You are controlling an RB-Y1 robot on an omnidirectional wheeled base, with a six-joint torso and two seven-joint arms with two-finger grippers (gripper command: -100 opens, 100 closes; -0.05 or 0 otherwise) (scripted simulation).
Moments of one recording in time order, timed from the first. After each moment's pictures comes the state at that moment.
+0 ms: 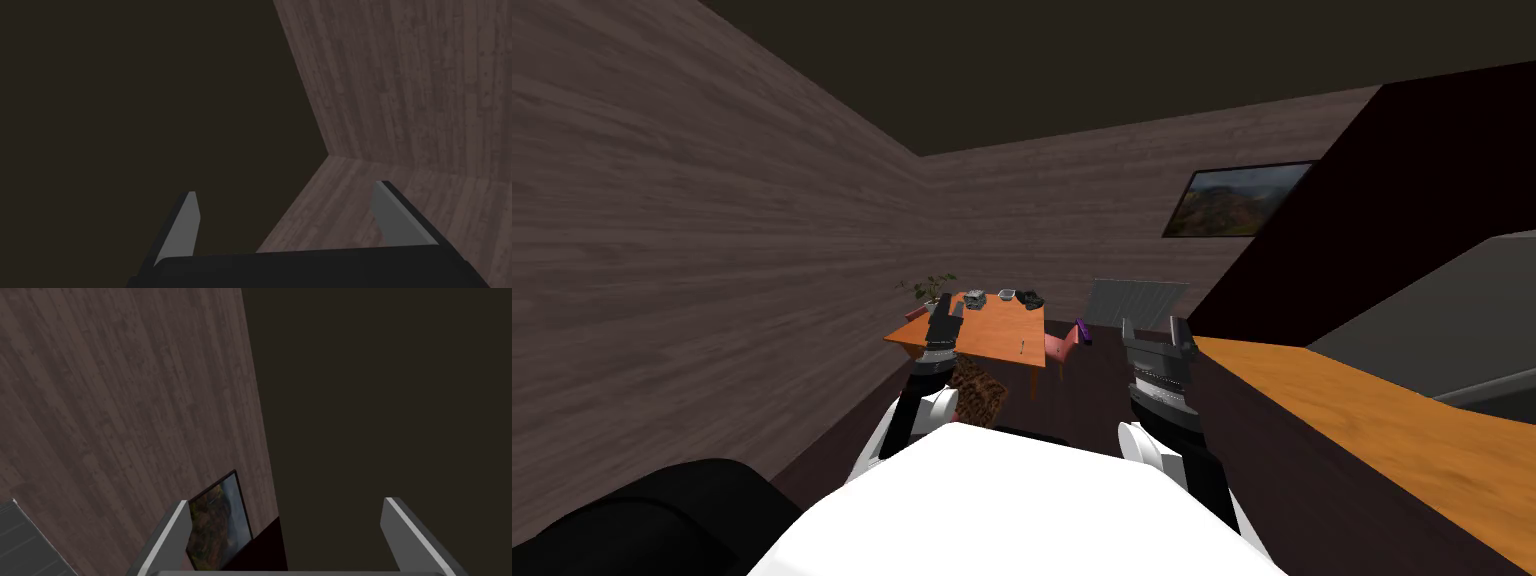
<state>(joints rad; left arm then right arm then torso) 0.50 0.01 0.02 -2.37 -0.04 -0.44 -0.12 0.52 0.04 0.00 -2.29 -0.05 -0.55 -0.17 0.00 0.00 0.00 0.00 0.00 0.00</state>
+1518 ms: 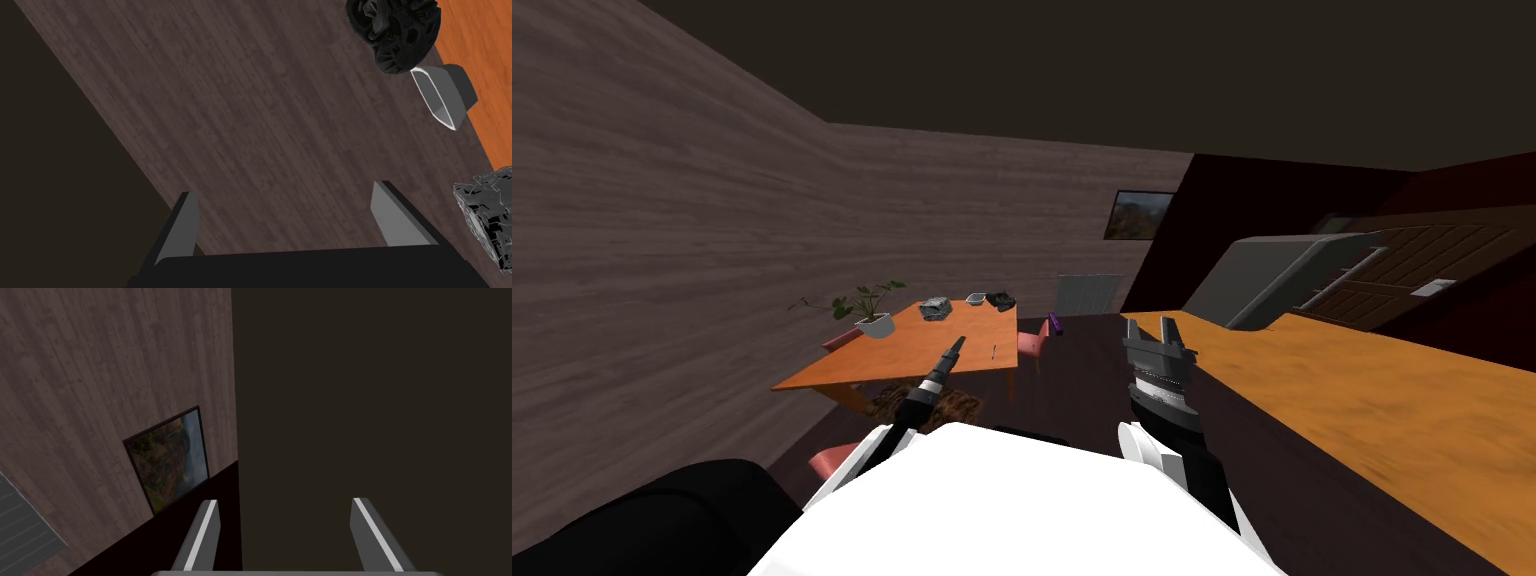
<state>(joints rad) 0.63 0.31 0.08 -1.96 -0.13 -0.40 -0.06 0.52 0.04 0.00 -2.29 -0.05 -0.55 -0.17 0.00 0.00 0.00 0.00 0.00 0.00</state>
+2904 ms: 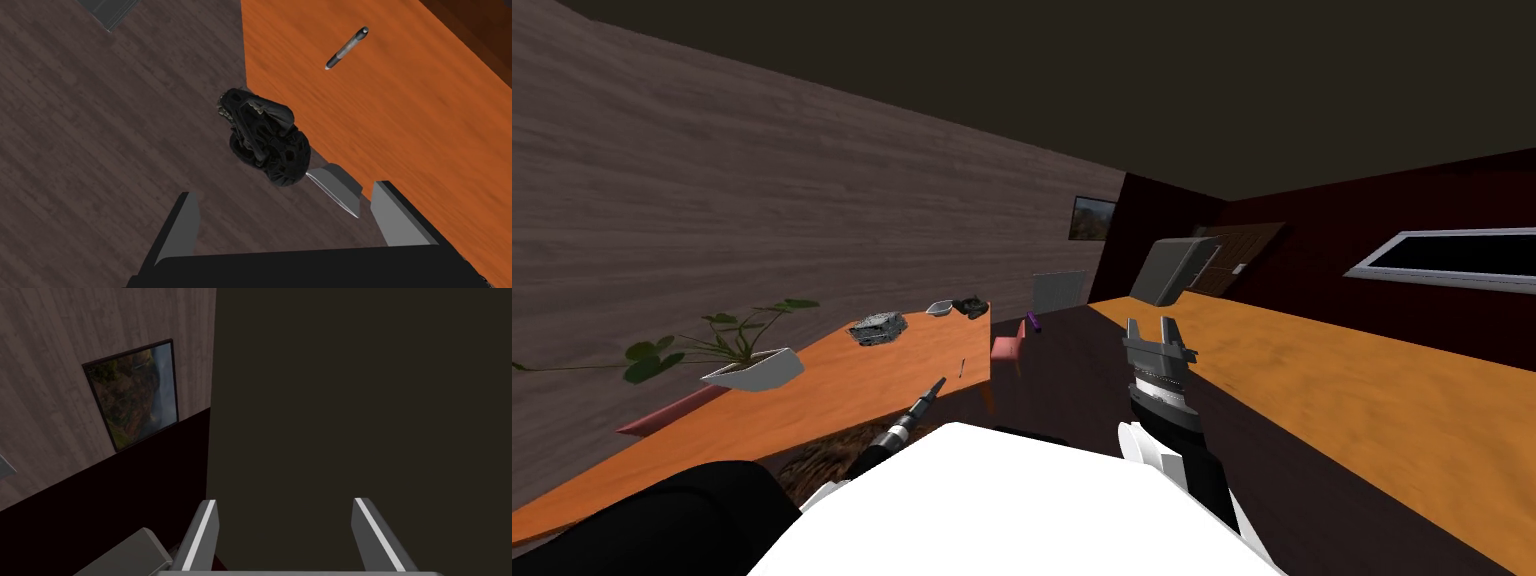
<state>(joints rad) 0.70 0.44 0.10 -1.55 -0.21 -0.36 -0.02 0.52 0.04 0.00 -2.29 -0.05 -0.55 -0.17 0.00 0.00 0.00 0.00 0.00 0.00</state>
